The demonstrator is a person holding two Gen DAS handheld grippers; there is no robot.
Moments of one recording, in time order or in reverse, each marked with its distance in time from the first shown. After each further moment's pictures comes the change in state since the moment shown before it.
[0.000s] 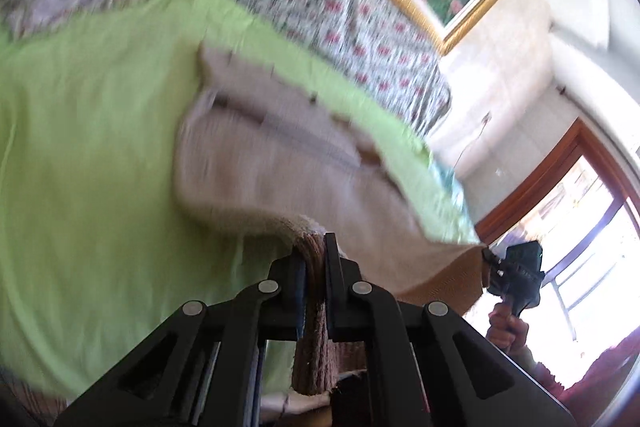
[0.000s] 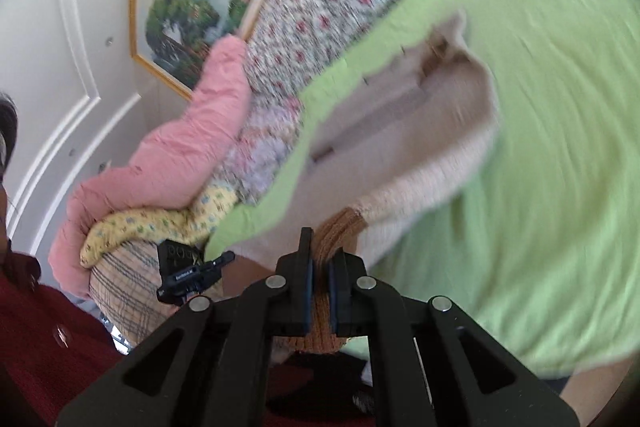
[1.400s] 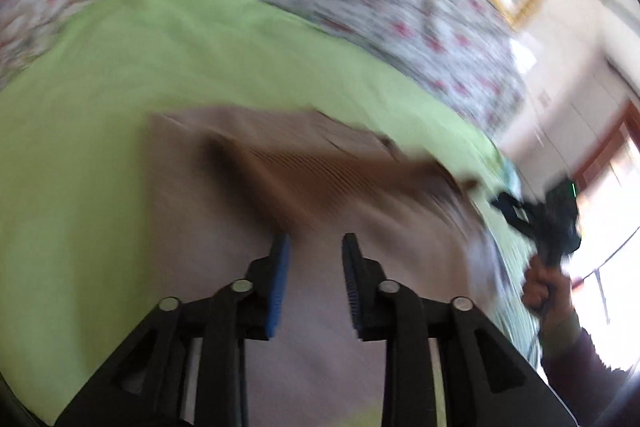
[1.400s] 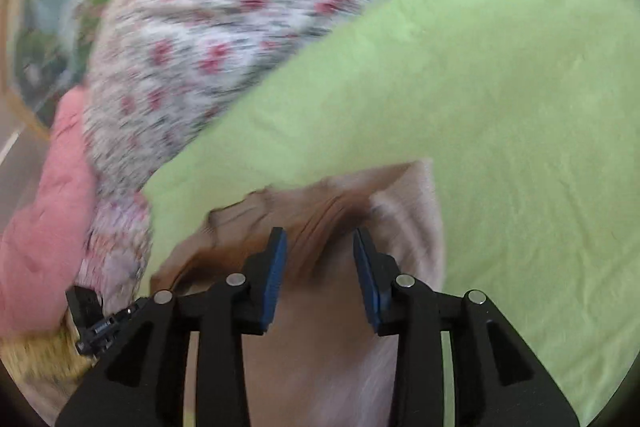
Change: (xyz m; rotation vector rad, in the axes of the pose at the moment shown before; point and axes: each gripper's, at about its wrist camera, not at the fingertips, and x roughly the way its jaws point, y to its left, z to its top) left arm 0.257 0.069 0.178 0.118 0.203 0.123; right arm 0.193 -0.116 0.253 -0.014 0.028 -0.403
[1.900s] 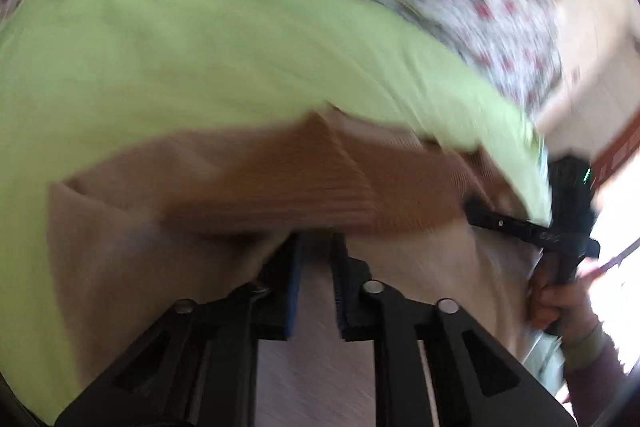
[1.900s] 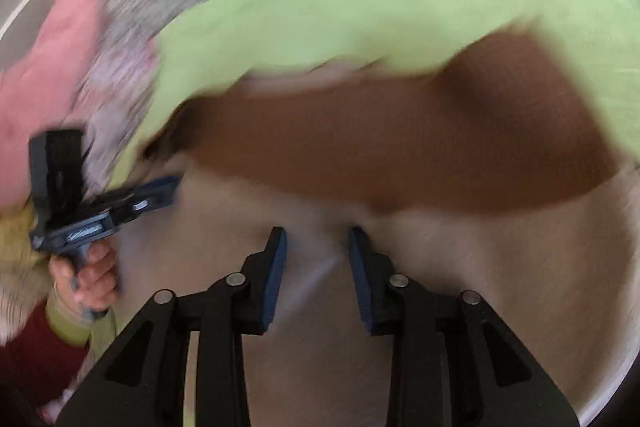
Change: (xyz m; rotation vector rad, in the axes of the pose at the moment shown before) left arm 0.101 0.037 0.071 -0.071 0.081 0.102; right arm 0.138 0.028 0.010 -0.166 0.338 -0.079
